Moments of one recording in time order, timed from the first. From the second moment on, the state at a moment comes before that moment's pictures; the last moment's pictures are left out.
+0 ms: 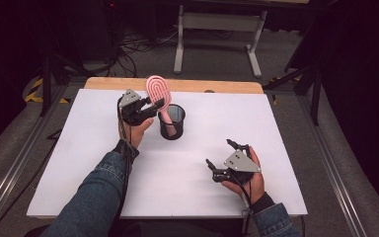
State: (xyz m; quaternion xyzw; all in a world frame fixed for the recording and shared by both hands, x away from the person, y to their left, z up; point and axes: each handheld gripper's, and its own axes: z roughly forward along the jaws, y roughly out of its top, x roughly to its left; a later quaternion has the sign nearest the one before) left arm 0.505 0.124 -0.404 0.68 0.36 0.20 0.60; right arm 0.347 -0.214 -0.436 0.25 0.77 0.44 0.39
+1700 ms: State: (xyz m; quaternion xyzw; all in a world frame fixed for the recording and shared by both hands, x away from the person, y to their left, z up) left arm 0.503 0.132 -0.400 0.72 0.34 0.22 0.57; right arm 0.347 -0.213 -0.437 0.25 0.78 0.43 0.39
